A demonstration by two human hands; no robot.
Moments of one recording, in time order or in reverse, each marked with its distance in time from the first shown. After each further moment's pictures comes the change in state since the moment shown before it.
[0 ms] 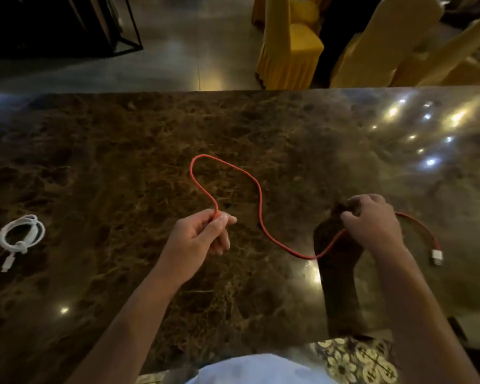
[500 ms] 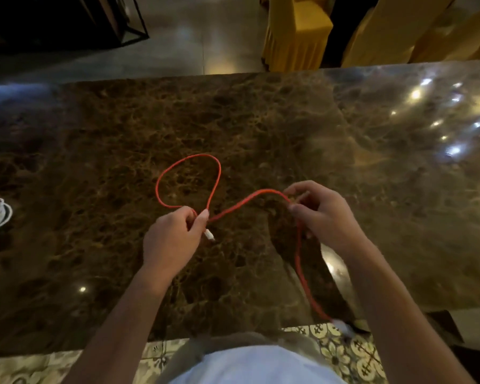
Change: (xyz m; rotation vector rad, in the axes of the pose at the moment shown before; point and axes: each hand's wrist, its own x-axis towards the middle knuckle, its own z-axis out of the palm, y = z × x) left_hand 0.010 -0.002 0.084 0.855 0.304 -0.167; right_hand 0.003 0.030 -0.006 0.673 -0.305 -0.358
